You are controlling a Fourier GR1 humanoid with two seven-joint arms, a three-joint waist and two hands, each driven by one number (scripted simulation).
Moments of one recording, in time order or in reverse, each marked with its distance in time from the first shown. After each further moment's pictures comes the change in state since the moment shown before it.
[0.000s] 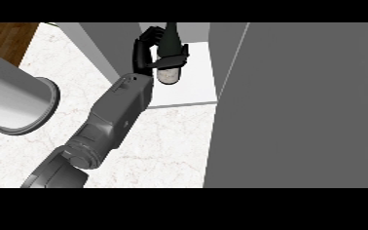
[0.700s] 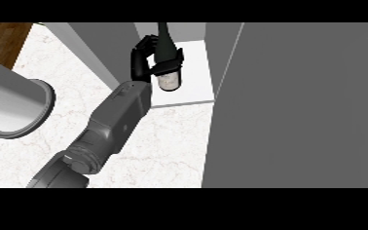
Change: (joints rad) left arm 0.046 -0.009 0.078 0.010 0.057 -0.071 -0.003; right arm -0.006 0.011 0.003 0.003 -0.005 0.011 -0.012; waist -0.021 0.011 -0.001
